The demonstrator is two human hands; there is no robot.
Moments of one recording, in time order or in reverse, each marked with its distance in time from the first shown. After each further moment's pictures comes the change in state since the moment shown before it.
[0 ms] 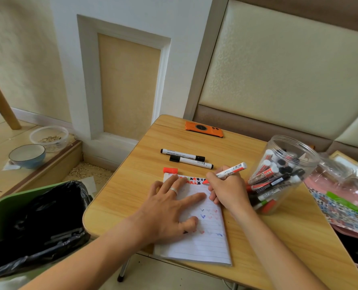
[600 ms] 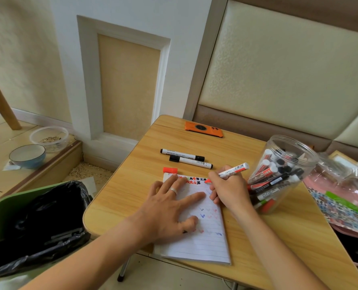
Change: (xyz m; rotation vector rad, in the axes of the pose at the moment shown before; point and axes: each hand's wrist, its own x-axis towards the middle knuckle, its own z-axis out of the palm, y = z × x) left_hand 0.000 0.000 0.001 -0.006 -0.005 0.006; right_hand -0.002 0.000 -0.004 0.013 0.019 0.010
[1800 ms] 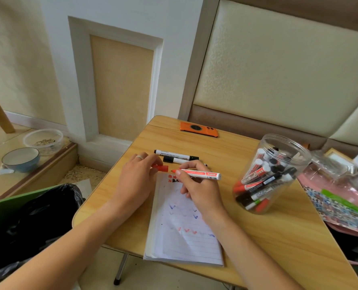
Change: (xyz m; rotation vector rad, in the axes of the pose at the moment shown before) left_hand 0.034 -0.051 -0.016 -0.288 0.587 -0.311; right_hand -0.019 -0.010 0.038 0.345 -0.185 -0.192
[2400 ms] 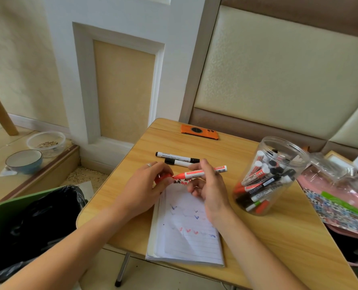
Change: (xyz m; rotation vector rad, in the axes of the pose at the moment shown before) left_hand -0.014 0.008 -0.010 -0.237 -0.145 0.179; right_hand 0.001 -0.009 -0.011 0.307 0.036 0.227
